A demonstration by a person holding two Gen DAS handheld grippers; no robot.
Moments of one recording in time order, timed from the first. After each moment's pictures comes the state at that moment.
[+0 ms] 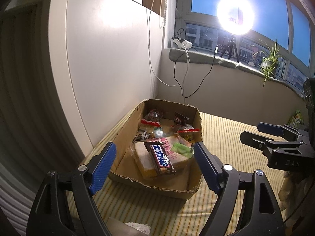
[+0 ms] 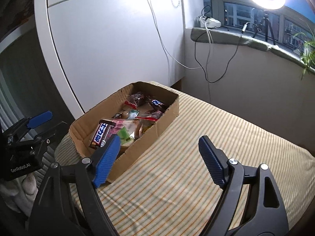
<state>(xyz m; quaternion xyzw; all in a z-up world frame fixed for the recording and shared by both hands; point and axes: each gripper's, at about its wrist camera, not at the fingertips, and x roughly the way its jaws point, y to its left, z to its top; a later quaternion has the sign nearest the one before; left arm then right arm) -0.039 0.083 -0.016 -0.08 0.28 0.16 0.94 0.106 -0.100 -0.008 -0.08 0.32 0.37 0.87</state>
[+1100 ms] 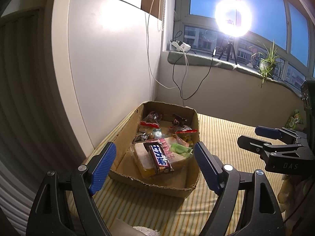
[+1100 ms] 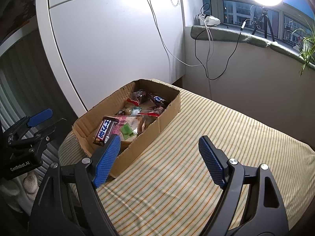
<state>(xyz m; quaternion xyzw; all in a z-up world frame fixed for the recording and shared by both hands) -0.048 0.077 -0.012 -0.08 0.27 0.16 0.95 0.099 -0.105 -0.008 -0.08 0.33 0.38 0.86</state>
